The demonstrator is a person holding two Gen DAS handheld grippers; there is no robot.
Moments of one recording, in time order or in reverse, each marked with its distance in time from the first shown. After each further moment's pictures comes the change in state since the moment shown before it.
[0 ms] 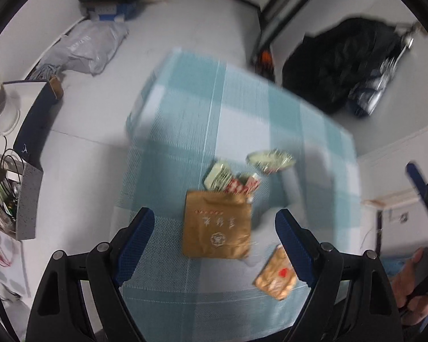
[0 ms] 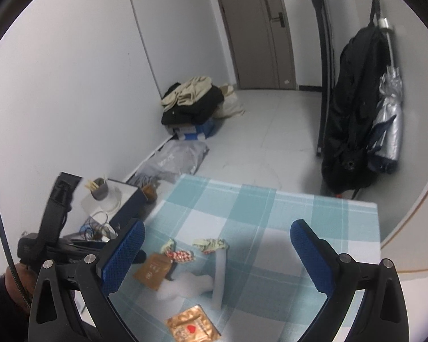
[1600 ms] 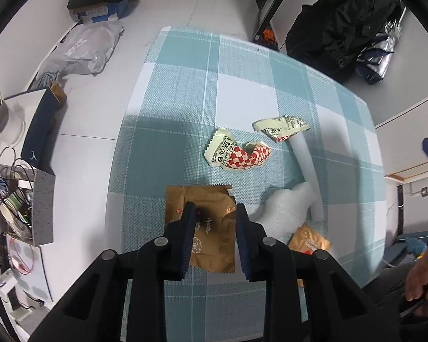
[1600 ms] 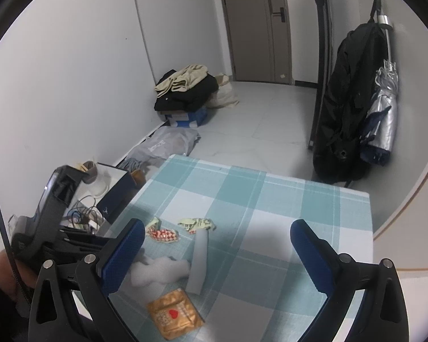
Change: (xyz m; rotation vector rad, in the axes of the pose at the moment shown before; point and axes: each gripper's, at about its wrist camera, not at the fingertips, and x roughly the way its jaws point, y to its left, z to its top) left arm 0.008 -0.010 -0.015 0.081 0.045 0.080; right arm 0.001 0.002 -0.020 -0.040 0.037 -0.043
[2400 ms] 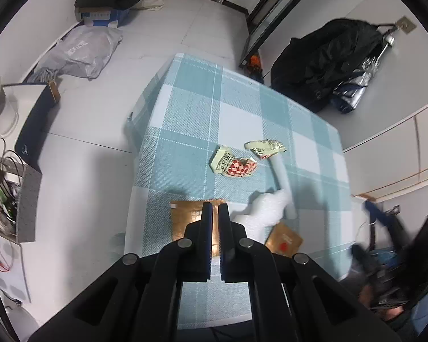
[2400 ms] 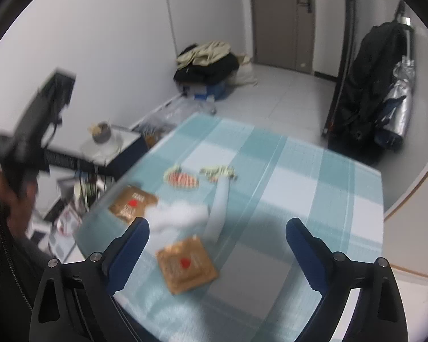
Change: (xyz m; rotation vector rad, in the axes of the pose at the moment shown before) left arm -0.040 0.028 -0.009 -0.069 -0.104 -0.161; right arm -0.004 0.028 -0.058 -0.134 0.135 0.049
